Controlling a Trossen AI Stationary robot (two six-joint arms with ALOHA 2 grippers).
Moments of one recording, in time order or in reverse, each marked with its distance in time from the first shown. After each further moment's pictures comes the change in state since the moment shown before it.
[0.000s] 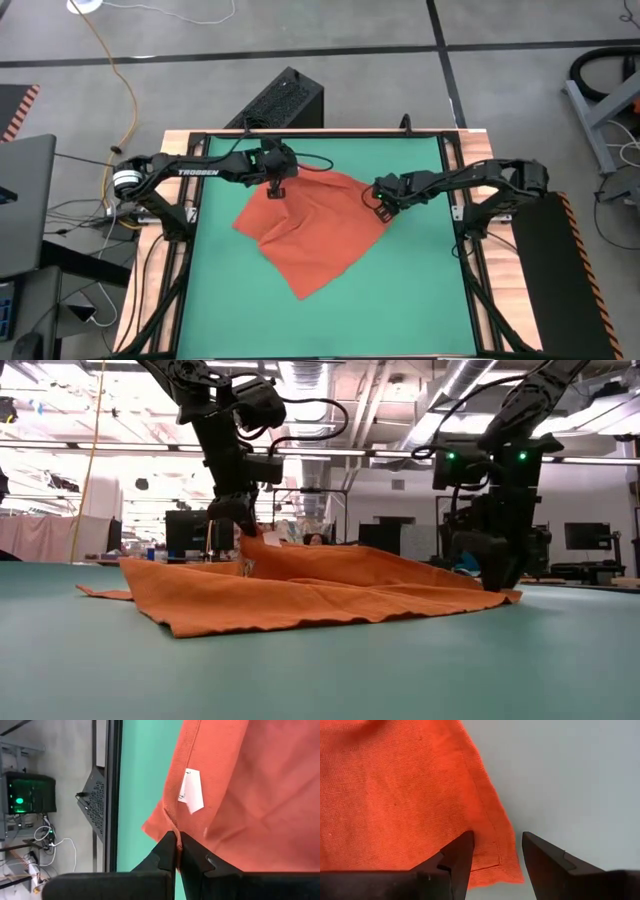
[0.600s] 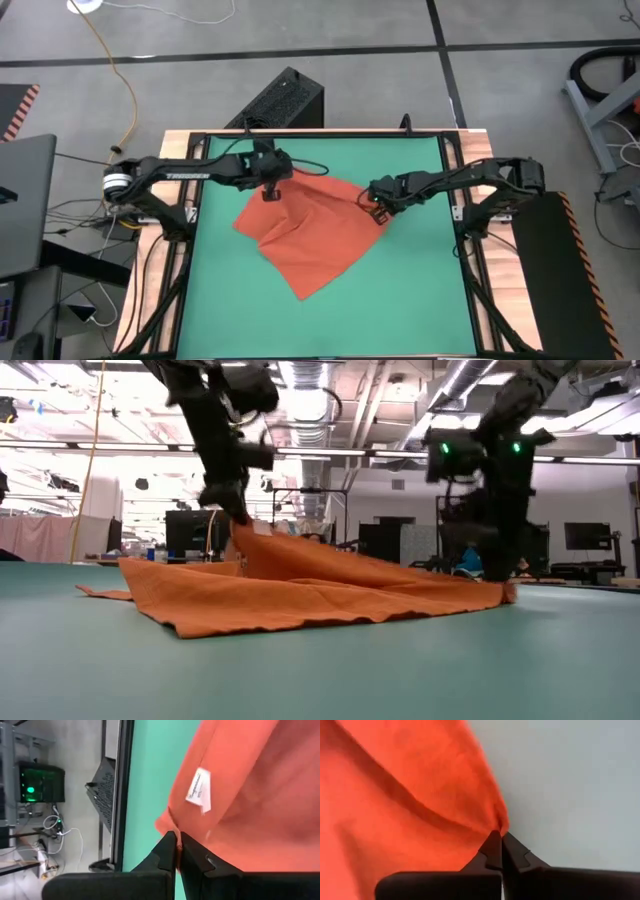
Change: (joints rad) left arm -0.063 -0.094 -0.001 -0.119 -0.075 -0.088; right arm 0.091 0.005 0.085 -0.063 -0.006 0.083
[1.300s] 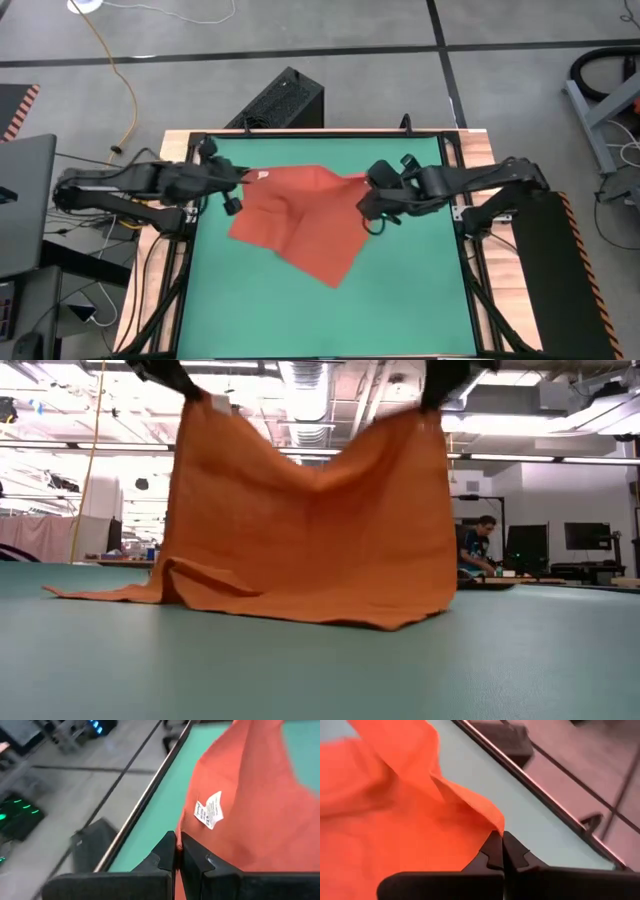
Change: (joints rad) left arm -0.365 -0.634 0.000 -0.165 -0.086 -0.415; right arm 0.377 -0.003 0.820 -0.594 0.524 0.027
